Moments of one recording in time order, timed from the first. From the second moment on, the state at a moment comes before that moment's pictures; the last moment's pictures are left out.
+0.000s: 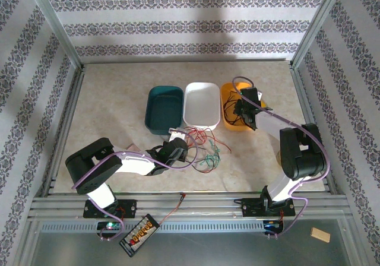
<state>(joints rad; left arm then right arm) -0.92 1.65 0.59 0.30 -0.41 -0.51 0.19 1.65 0.91 -0.11 0.14 0.62</state>
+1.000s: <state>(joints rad) -0.92 1.63 0.57 0.31 -0.42 -0.51 0.73 0.96 0.60 -0.46 -0.27 0.43</state>
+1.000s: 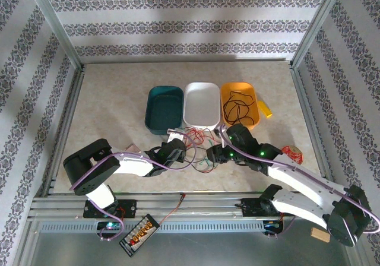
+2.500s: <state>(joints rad) -0.92 1.63 0.57 0.31 -0.43 -0.51 0.69 1.26 0.55 -0.46 -0.37 0.46</state>
